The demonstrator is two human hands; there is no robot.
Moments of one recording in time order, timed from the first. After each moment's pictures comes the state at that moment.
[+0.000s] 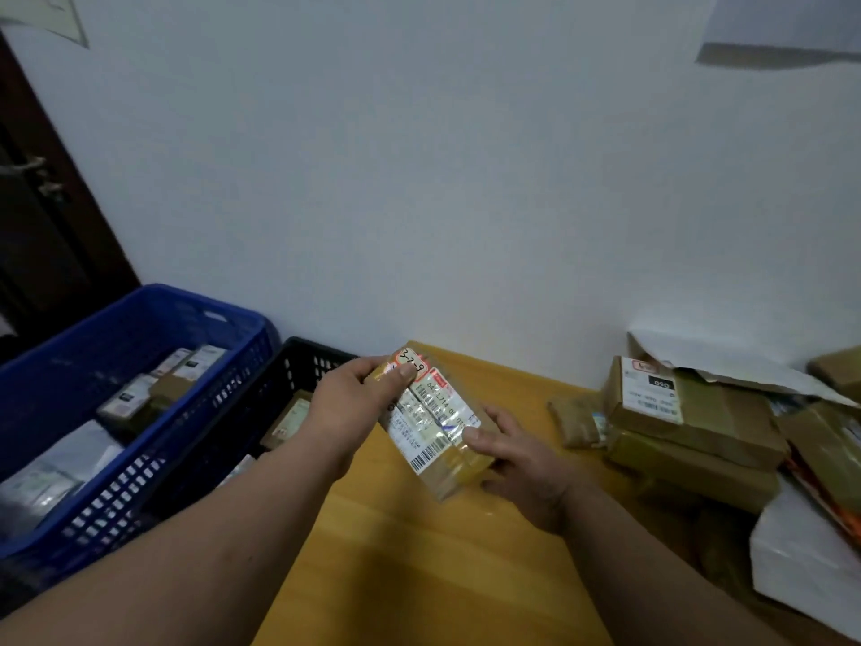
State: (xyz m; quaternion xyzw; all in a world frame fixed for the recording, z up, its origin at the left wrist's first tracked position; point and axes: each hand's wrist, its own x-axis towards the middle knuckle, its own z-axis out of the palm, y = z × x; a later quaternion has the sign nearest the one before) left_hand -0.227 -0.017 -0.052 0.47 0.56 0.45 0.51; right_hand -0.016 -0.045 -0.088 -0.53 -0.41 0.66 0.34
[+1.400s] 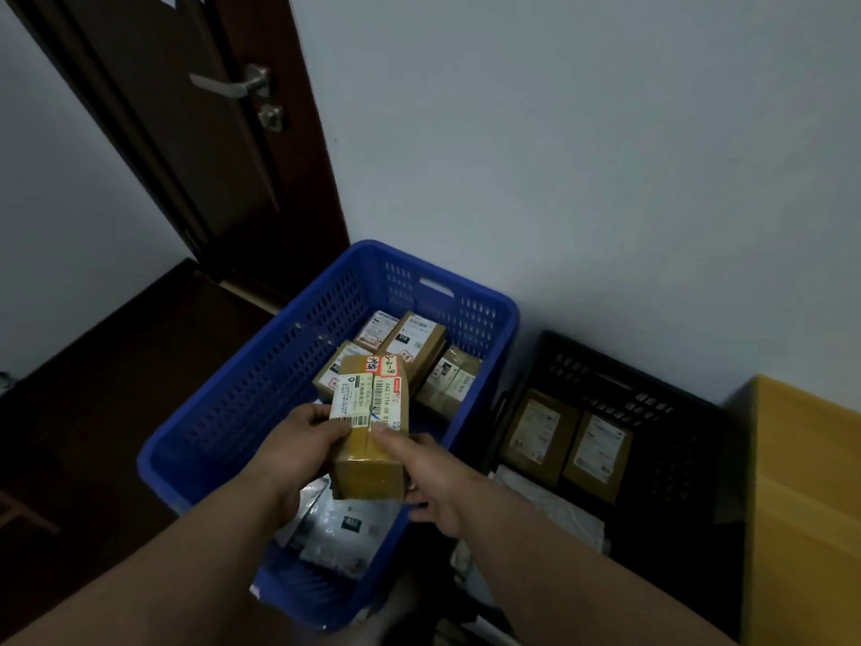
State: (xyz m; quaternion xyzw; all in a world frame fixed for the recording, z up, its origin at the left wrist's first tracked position) left_hand -0.773 0.130 -0.180 0.24 0.74 0.34 0.52; right_hand -0.611 0.155 -0.214 -0.56 -0.35 0.75 0.05
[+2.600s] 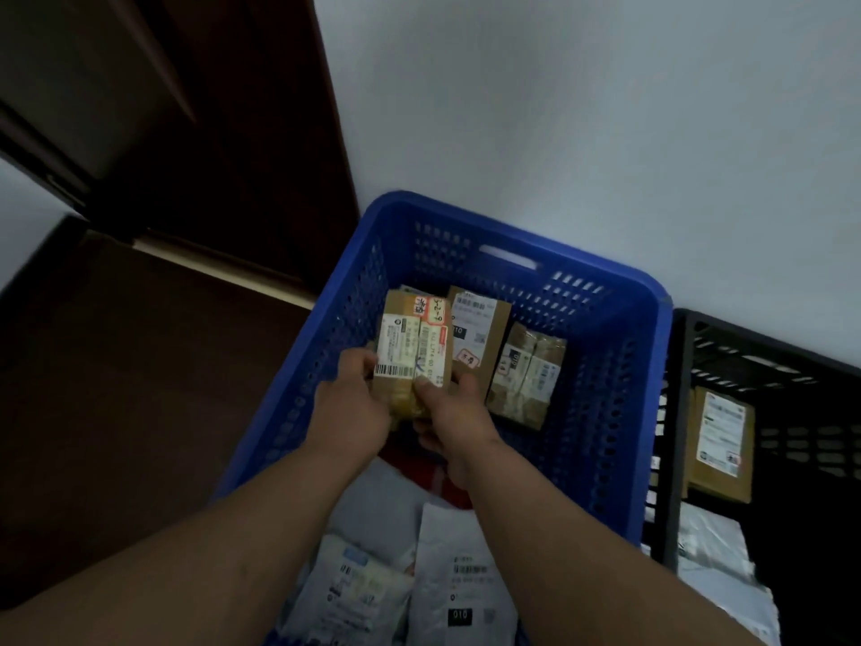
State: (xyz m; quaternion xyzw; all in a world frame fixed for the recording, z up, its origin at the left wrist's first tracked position) left_hand -0.930 0.356 -0.340 0.48 0.74 0.19 0.44; right_hand -0.801 0.358 -0.363 -0.68 -0.19 0.66 0.25
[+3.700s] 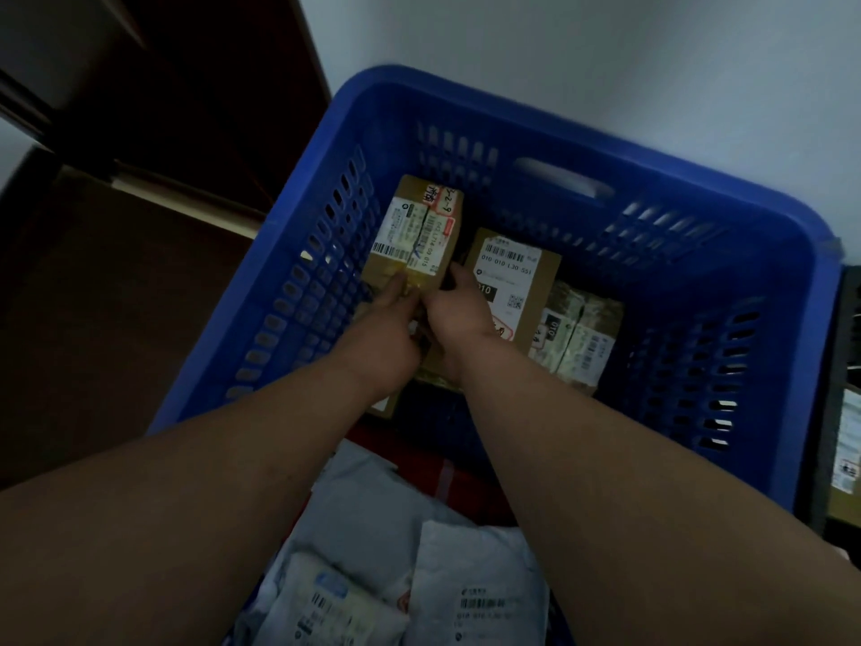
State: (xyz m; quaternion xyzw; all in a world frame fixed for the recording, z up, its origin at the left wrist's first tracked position) left_hand -0.905 0.437 -0.452 0.64 0.64 0.01 0.42; right_hand -0.804 0.466 -0.480 -0.67 -0.27 0.63 0.28
